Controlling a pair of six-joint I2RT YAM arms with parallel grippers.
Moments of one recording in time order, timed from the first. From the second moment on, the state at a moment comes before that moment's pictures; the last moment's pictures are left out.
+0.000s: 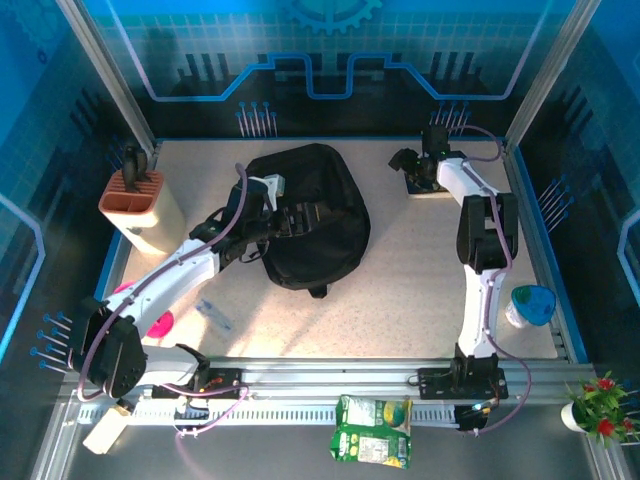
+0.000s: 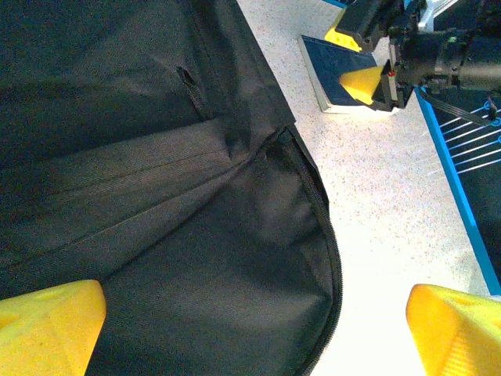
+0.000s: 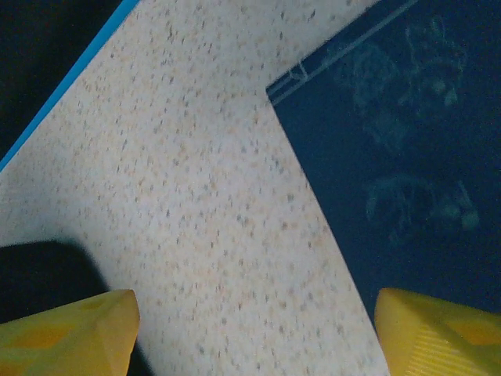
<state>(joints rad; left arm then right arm) -0.45 1.32 0.99 -0.27 0.18 -0.59 0.06 2.26 1.84 -0.50 -0.19 0.73</state>
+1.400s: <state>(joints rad) -0.46 1.54 1.10 -0.24 0.38 -0.62 0.03 1.51 0.80 -0.52 -0.28 0.61</state>
